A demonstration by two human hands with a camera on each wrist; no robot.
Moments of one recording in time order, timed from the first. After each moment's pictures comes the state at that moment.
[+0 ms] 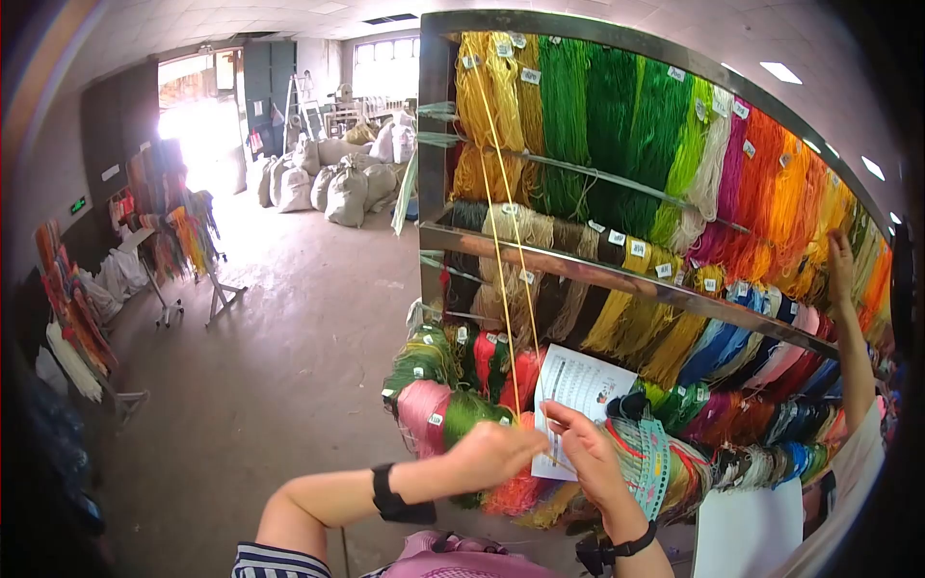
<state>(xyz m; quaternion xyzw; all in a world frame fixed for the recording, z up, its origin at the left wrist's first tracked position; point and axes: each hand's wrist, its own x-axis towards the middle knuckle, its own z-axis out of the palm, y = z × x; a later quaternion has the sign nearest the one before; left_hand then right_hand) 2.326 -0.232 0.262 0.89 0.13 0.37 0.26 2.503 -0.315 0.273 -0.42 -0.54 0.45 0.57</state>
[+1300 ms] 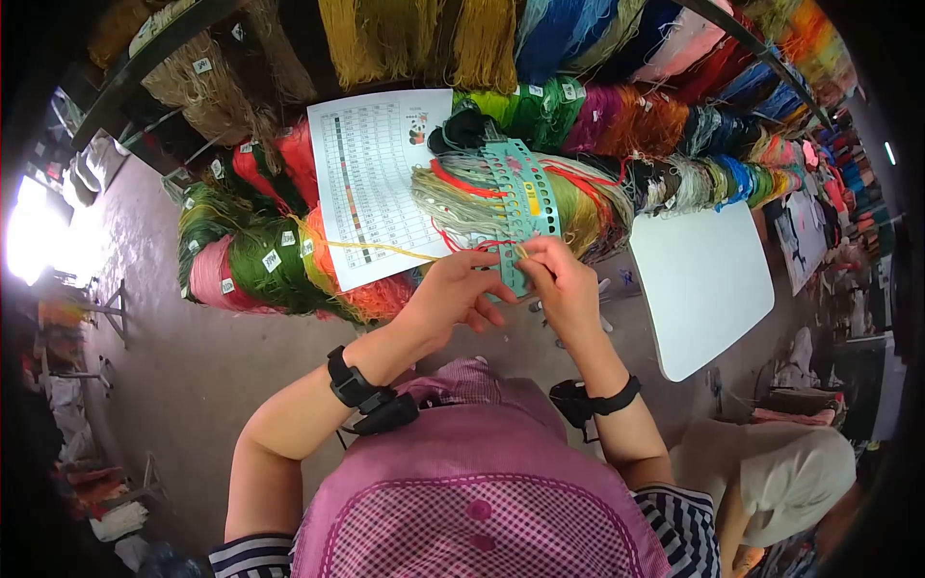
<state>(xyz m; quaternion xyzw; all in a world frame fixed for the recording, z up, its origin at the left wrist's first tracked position) 2.486 -0.311 0.169 0.49 0.27 -0.01 0.83 2.616 -0.446 0.158 -0.77 -0.36 0.18 0.49</state>
